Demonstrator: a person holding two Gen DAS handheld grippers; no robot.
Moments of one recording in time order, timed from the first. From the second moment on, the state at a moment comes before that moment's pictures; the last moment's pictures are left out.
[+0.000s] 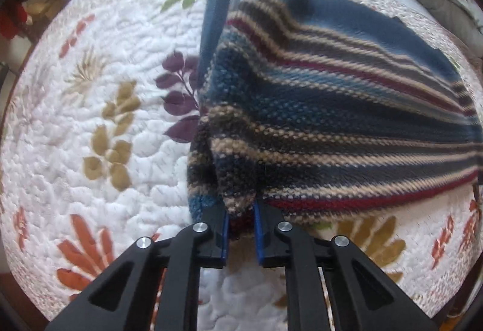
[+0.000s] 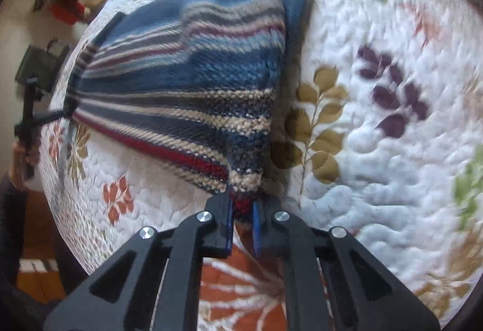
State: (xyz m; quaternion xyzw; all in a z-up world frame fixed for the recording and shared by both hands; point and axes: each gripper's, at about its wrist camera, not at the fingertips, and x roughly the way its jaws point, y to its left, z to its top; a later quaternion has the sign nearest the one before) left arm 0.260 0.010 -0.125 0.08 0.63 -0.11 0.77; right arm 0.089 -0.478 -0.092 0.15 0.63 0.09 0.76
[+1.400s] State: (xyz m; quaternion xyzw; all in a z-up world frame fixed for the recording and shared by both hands) left arm 0.280 -0.040 -0.102 0.02 0.63 -0.15 0.76; right arm 0.130 -0.483 -0.074 0.25 0.59 0.14 0.76
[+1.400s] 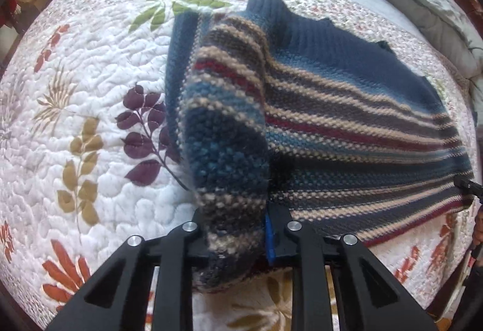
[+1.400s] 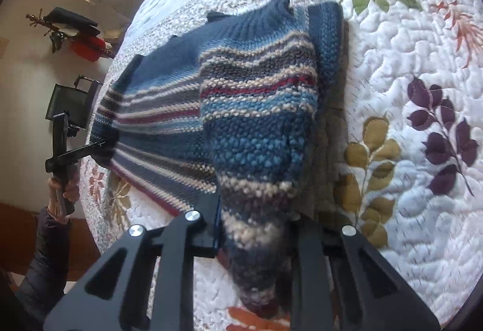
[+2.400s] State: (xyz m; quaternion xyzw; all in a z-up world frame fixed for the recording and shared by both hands) left arm 0.066 -0.074 -0.120 0.03 0.66 -0.18 0.73; right arm -0.100 -0.541 -0.101 0.26 0.62 0.06 0.74
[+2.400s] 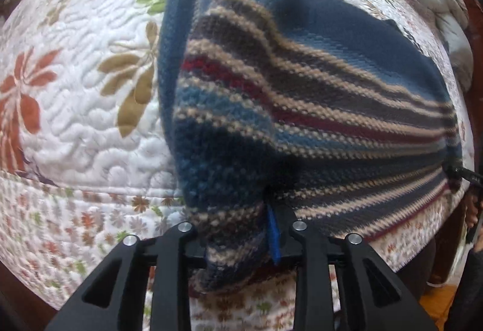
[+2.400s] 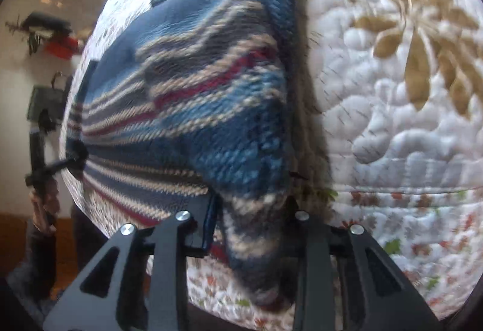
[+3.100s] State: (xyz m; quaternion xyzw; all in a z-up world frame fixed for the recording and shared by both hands) left arm 0.125 -0.138 -0.042 0.12 0.58 -0.15 0.79; right arm 0.019 -0.530 -0.011 0.14 0.56 0.06 0.81
